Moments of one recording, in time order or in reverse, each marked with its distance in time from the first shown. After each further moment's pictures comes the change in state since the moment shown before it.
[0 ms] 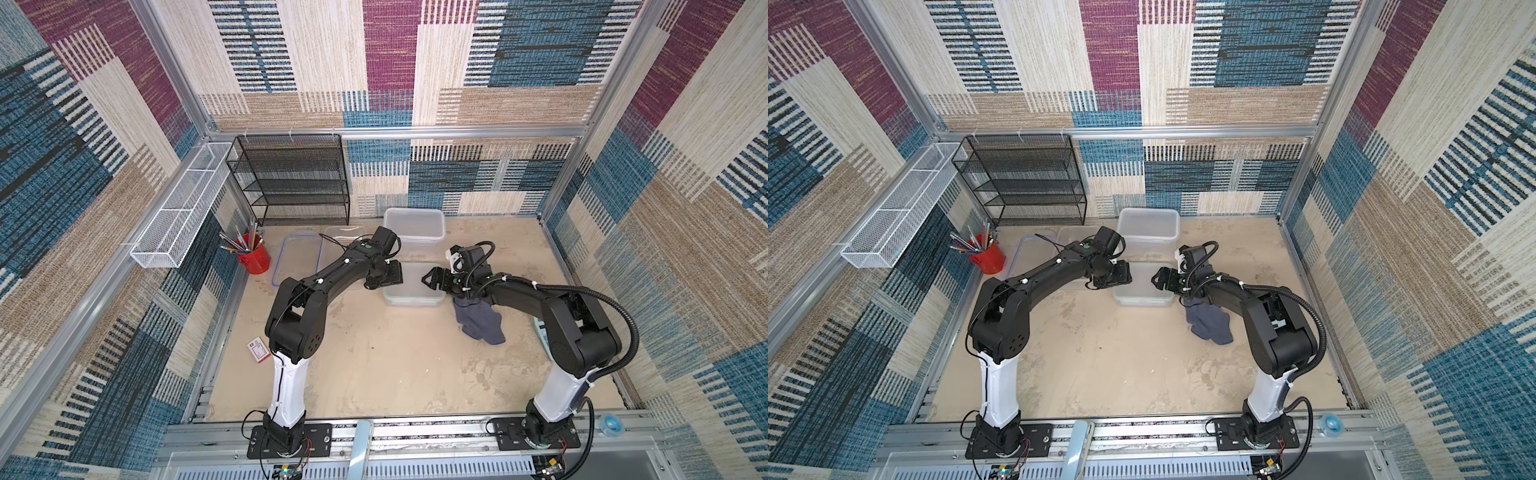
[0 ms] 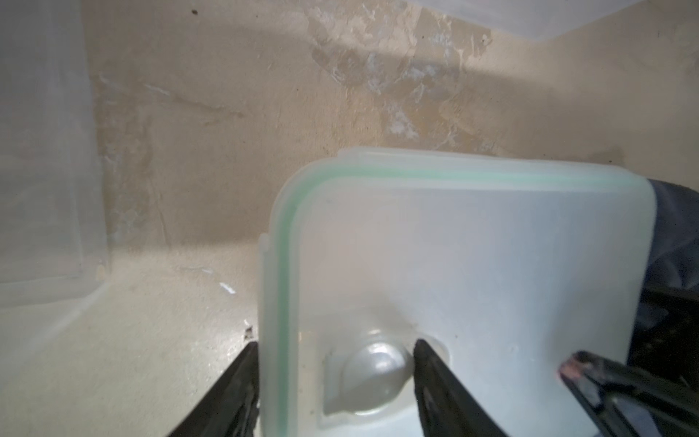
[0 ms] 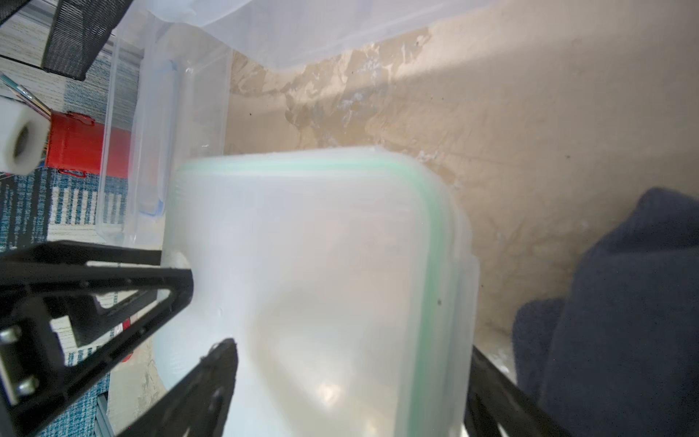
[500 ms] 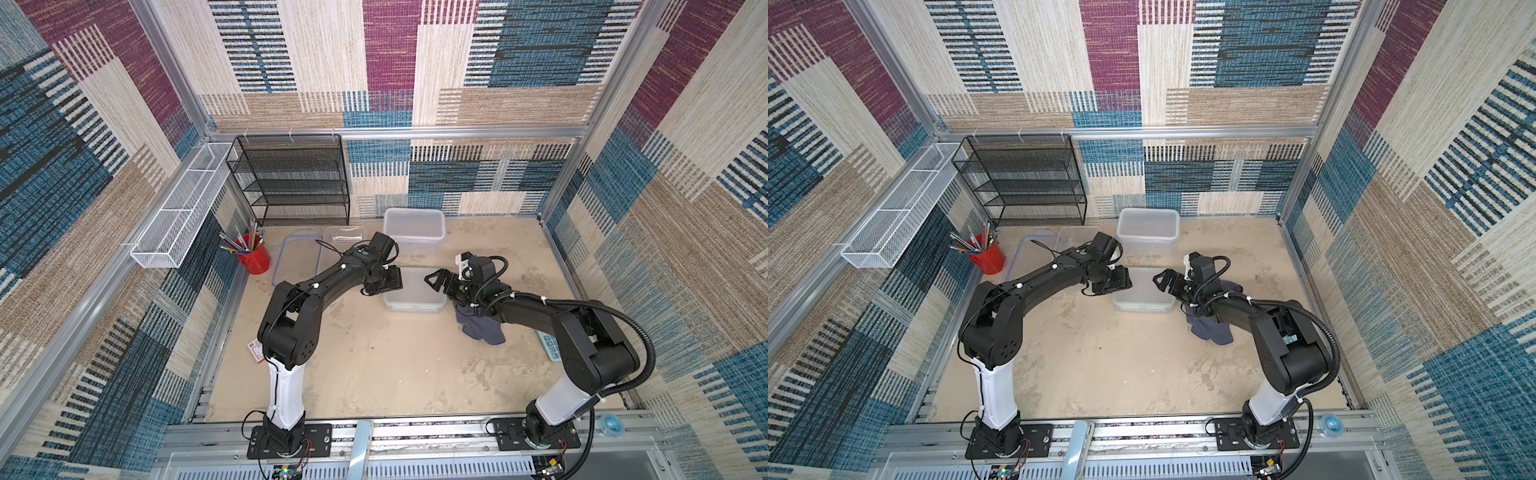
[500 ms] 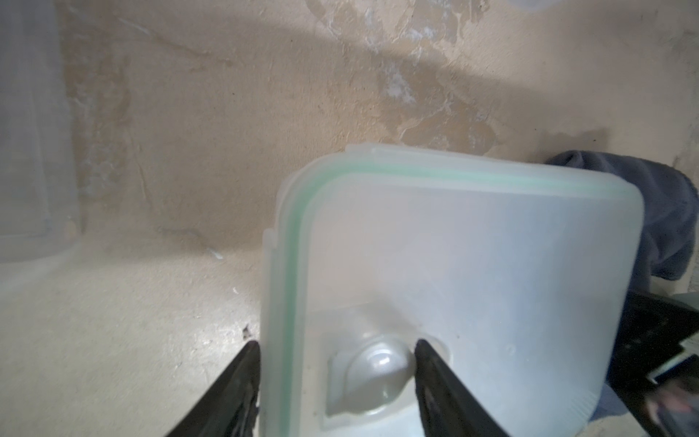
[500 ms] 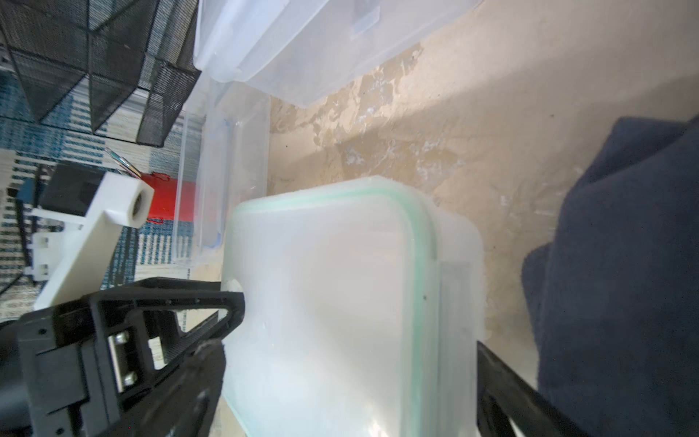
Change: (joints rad) left arm -0.001 -0.060 -0.113 0.065 0.040 -0.046; right arm 0.001 -0.135 -0.244 0.298 -0.006 0.268
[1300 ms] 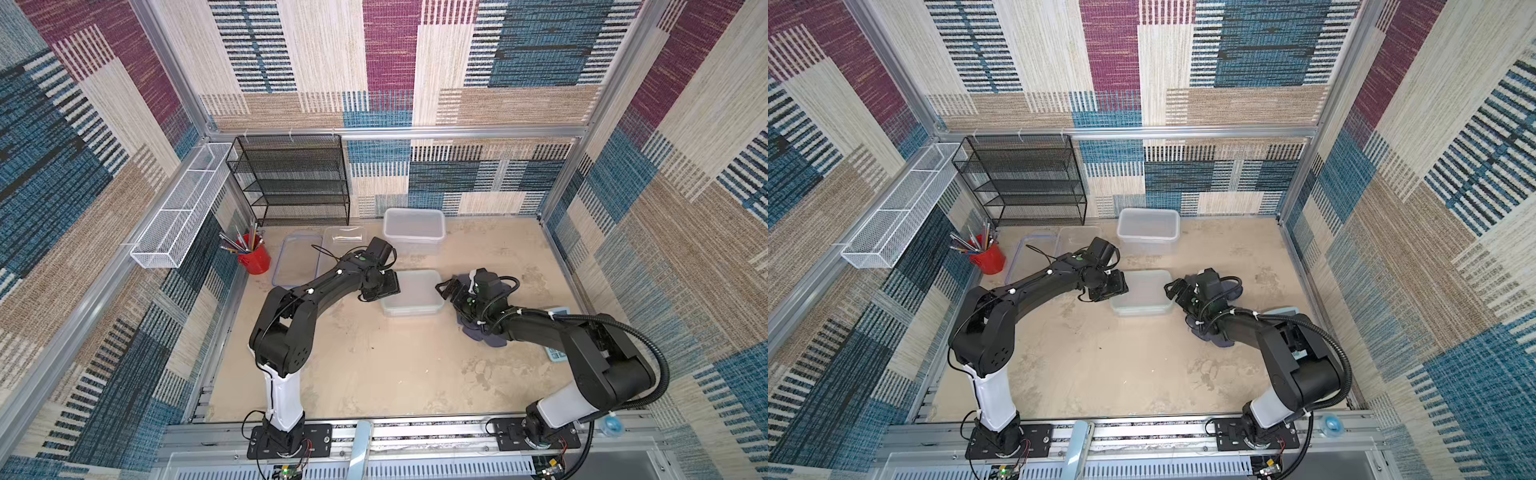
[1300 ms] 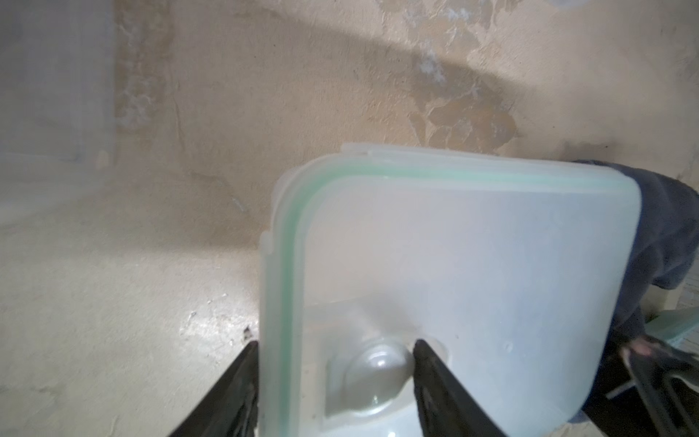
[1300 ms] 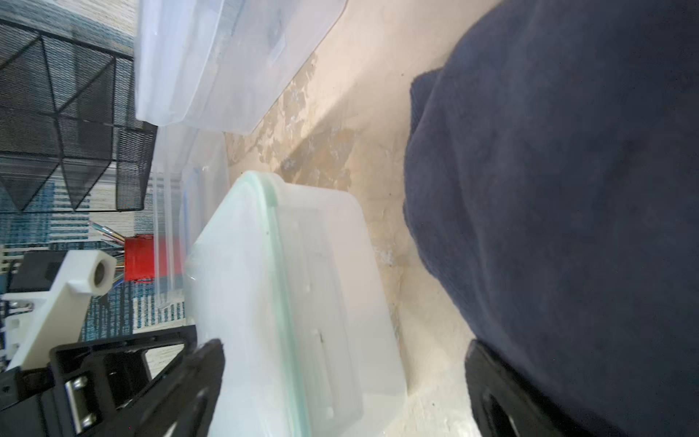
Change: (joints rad) left arm -0.005 -0.070 -0.082 0.011 -0.024 -0.089; right arm 0.010 -0.109 -0.183 0.062 0.153 0.178
